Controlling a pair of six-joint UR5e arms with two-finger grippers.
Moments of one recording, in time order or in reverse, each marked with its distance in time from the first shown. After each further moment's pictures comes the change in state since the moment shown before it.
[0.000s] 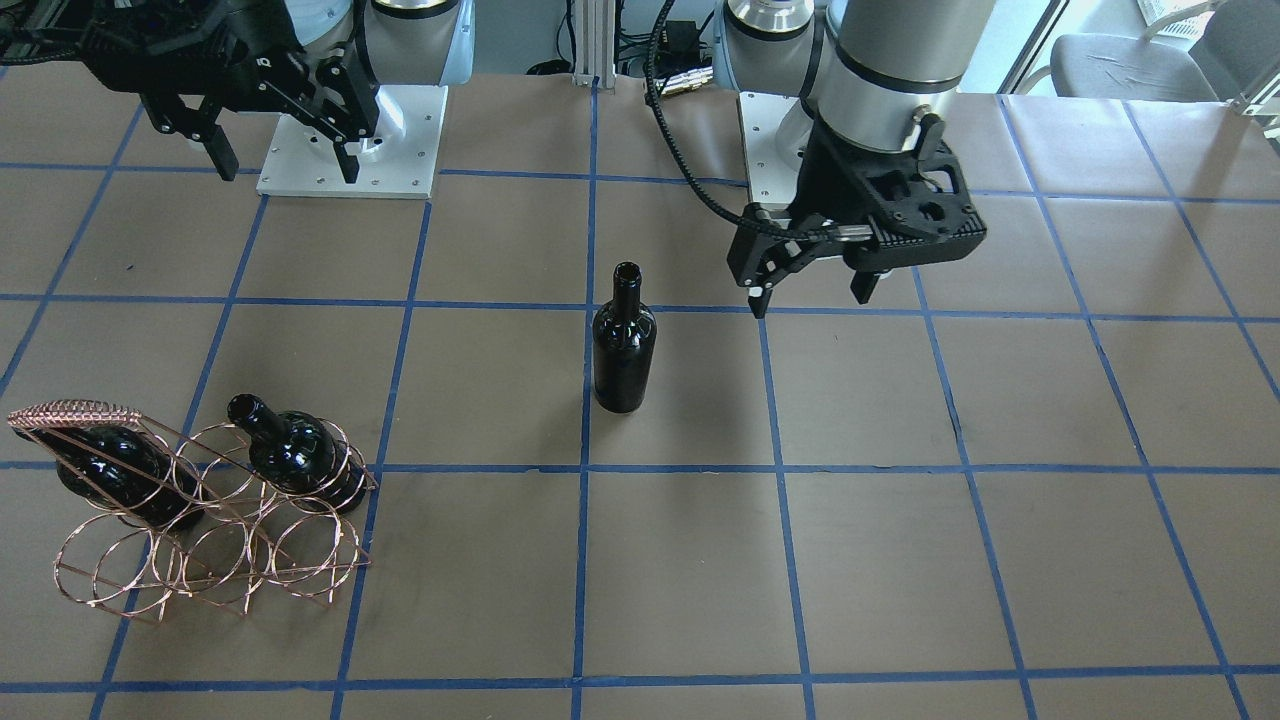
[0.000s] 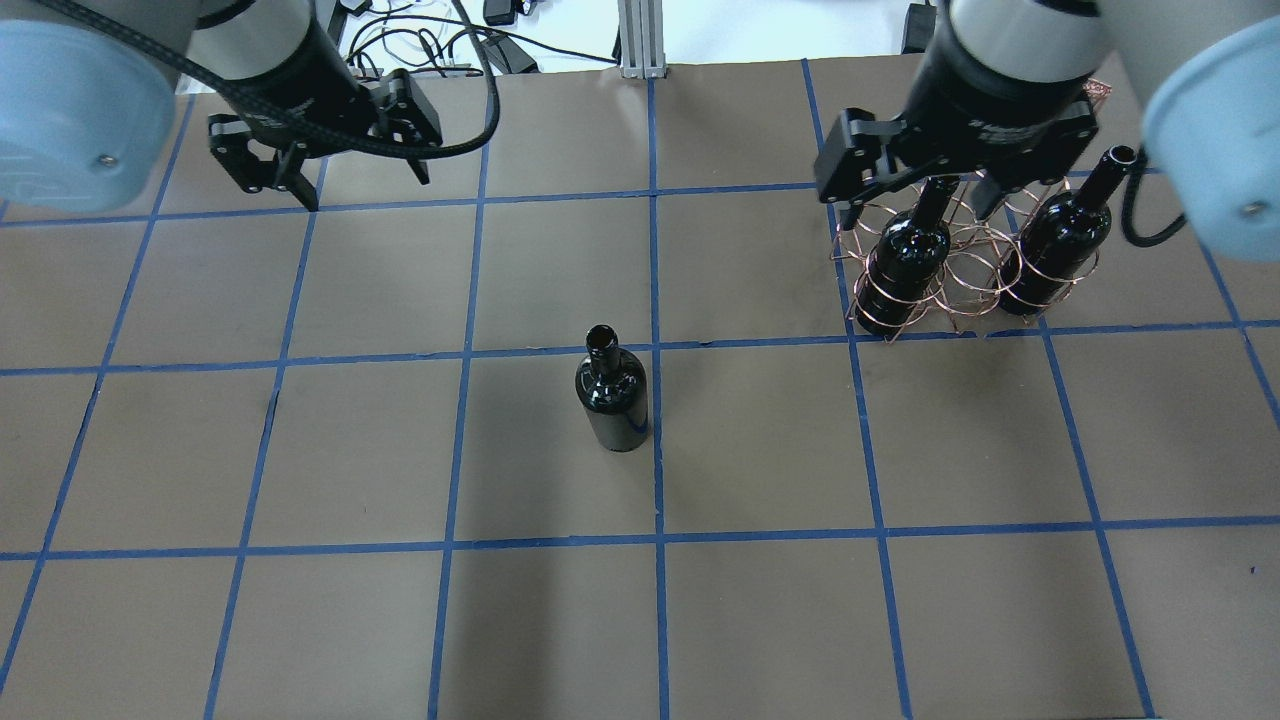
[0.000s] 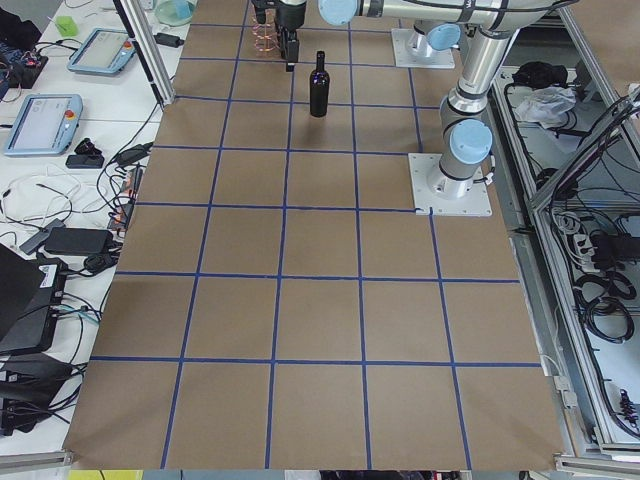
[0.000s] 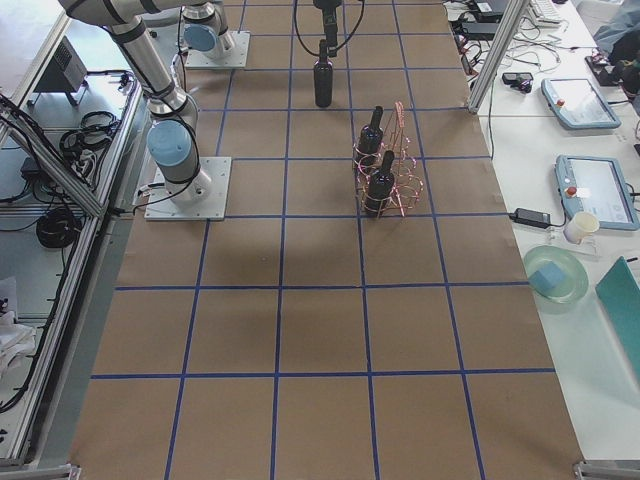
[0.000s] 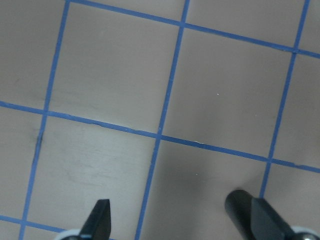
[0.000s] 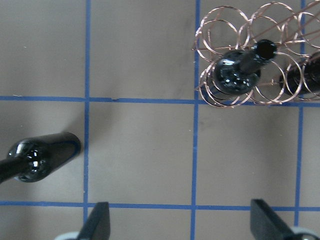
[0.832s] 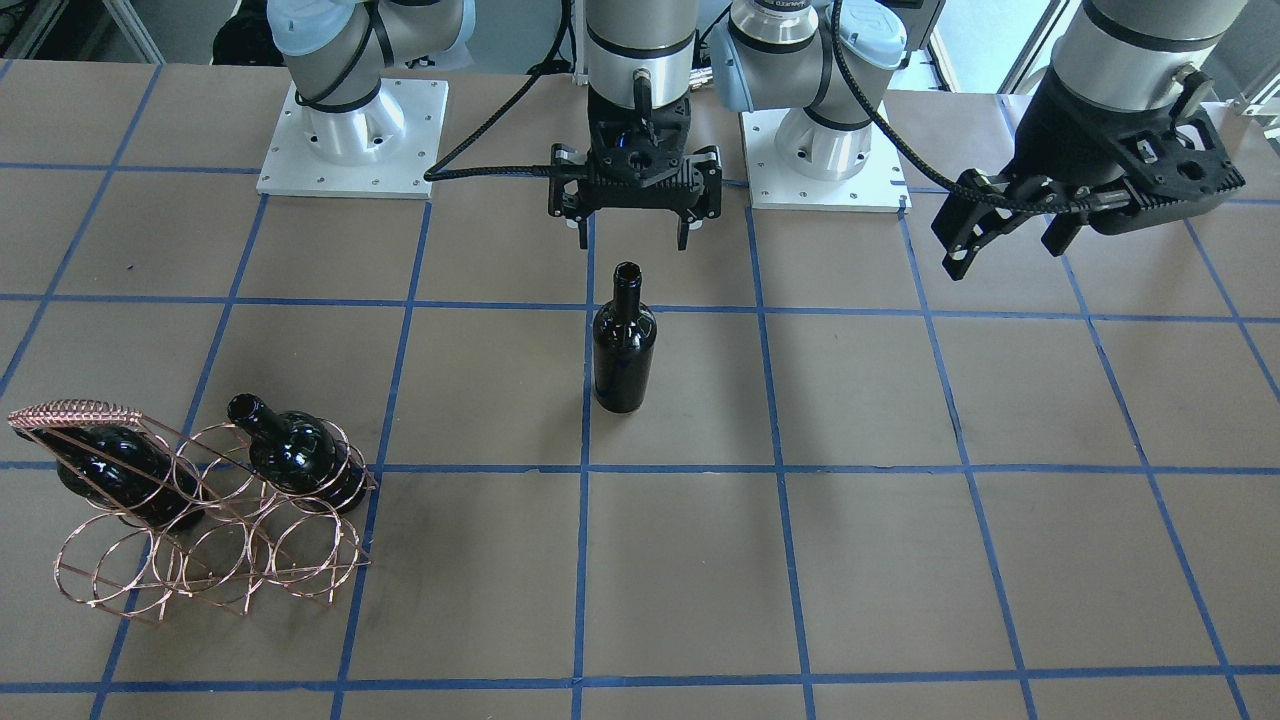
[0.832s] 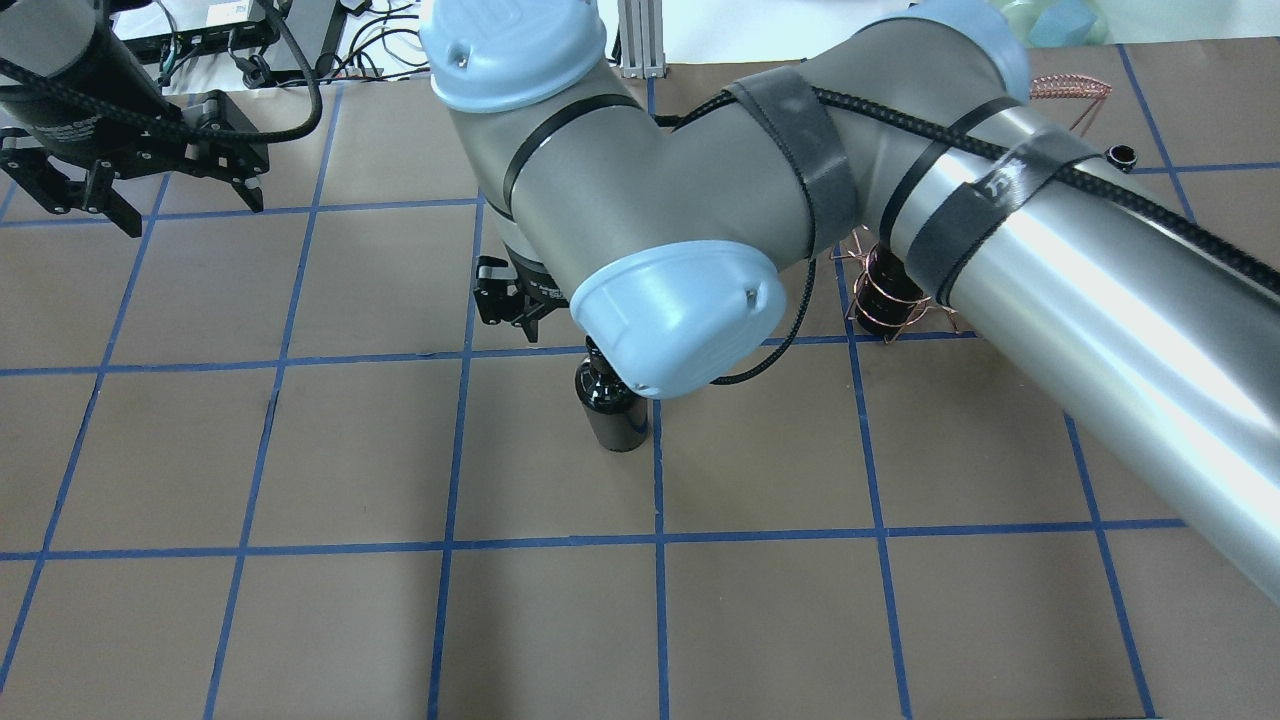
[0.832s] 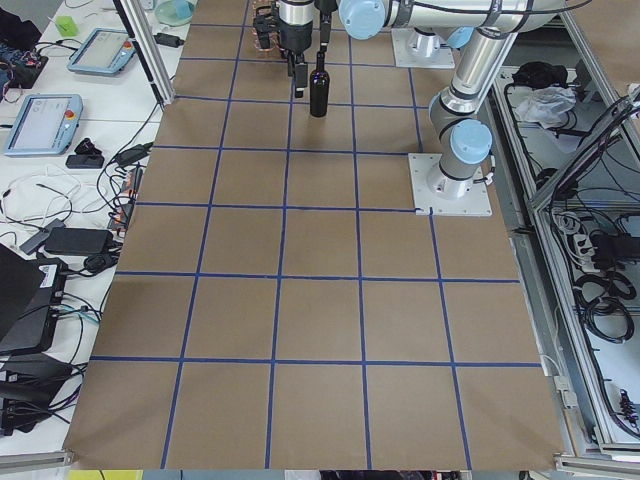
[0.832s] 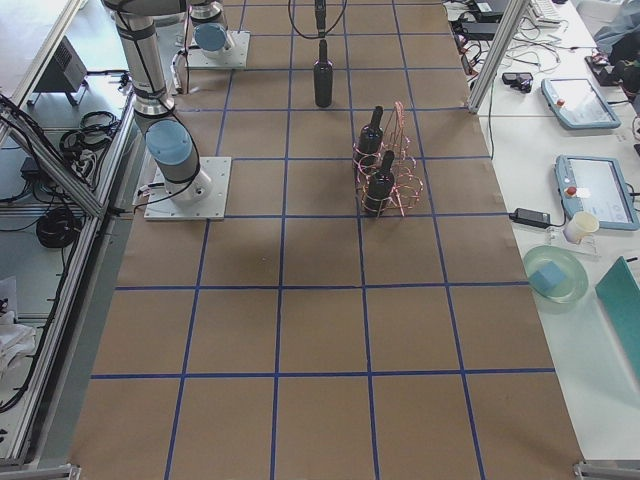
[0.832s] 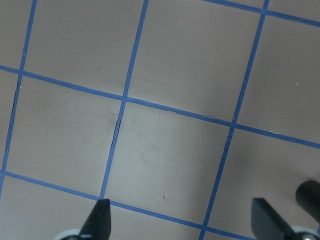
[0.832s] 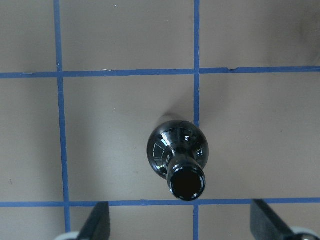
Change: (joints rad) left arm 0.169 0.066 -0.016 -0.110 0.065 0.144; right arm 0.364 0.280 -0.050 -0.143 0.012 0.421
